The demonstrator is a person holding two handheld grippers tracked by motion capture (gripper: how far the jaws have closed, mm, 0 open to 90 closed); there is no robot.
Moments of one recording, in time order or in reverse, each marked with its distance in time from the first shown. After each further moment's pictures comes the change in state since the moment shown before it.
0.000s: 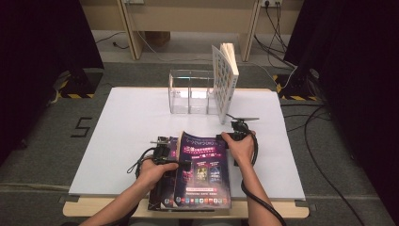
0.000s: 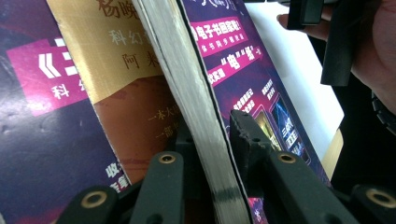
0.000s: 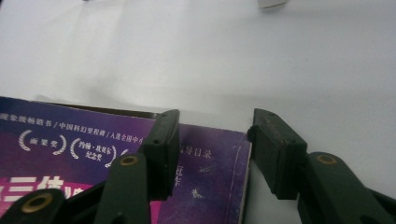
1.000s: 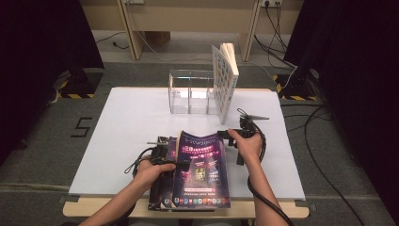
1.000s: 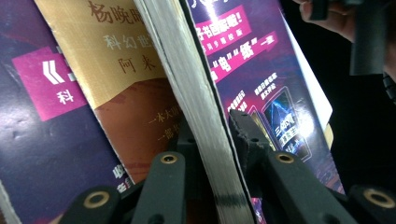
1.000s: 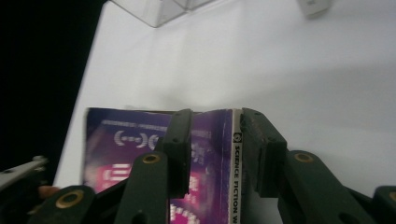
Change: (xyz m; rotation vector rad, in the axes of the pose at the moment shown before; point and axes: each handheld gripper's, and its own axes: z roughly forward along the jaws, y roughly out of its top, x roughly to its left) left arm 0.007 0.000 -0.004 -0.008 -0.048 0.033; right arm -0.001 0.005 -0.031 -0.011 0.259 0.130
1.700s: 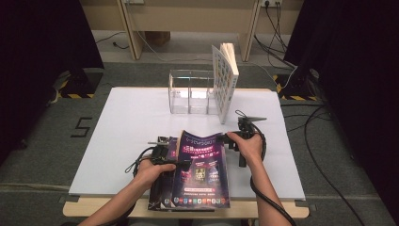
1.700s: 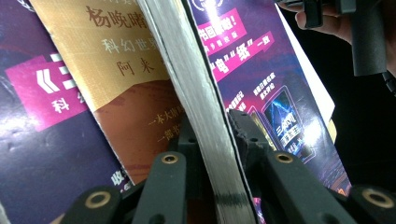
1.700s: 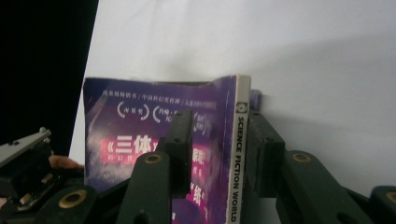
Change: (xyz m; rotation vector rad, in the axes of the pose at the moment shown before) left arm 0.000 0.002 0.001 0.006 -0.003 0.042; right arm -0.006 -0.001 0.006 0.137 0.022 0.007
